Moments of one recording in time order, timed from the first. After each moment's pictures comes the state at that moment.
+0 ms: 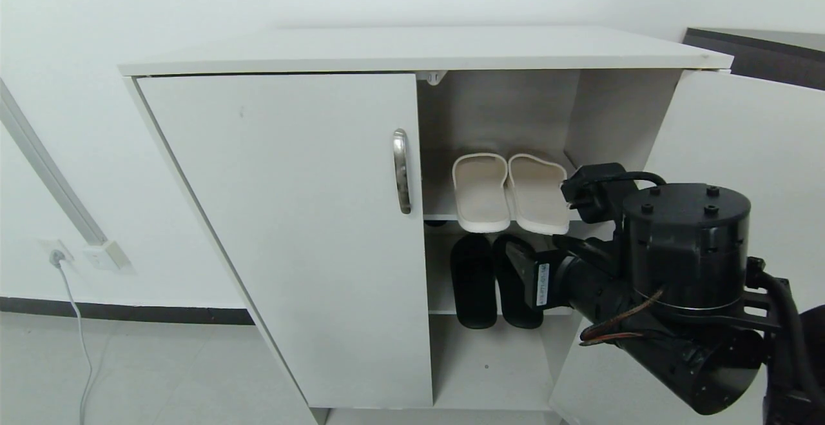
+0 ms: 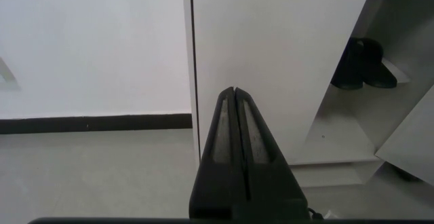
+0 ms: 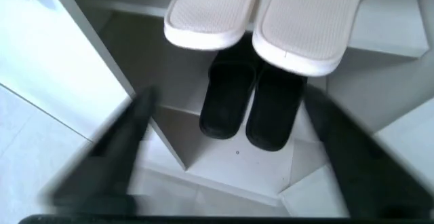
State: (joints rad) left arm 0.00 0.00 0.00 0.00 -0.04 -0.01; right arm 0.91 1.63 -0.83 -0.55 -0.61 0.21
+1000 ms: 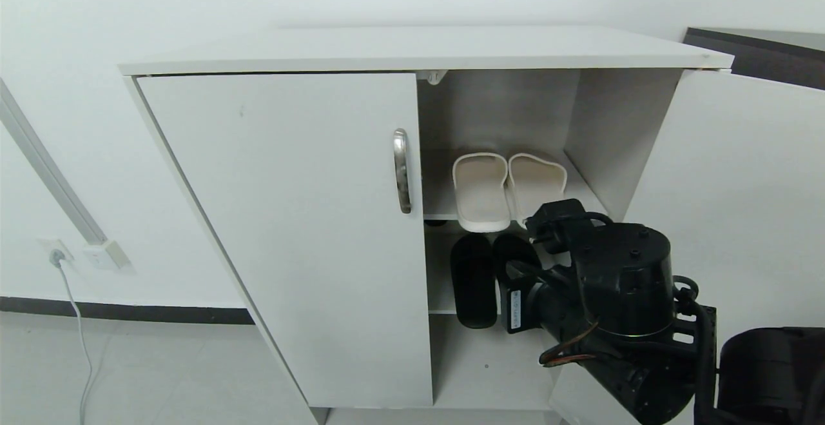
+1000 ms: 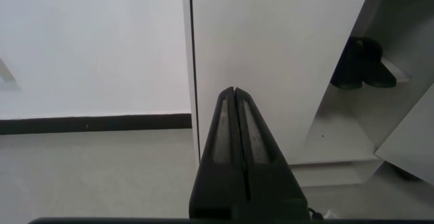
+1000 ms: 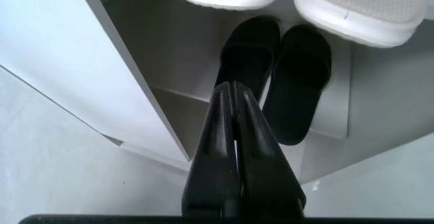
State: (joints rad) left arm 0.00 0.00 0.00 0.00 -0.04 -0.01; right arm 0.91 1.75 -0.78 -0.68 -0.58 0.21
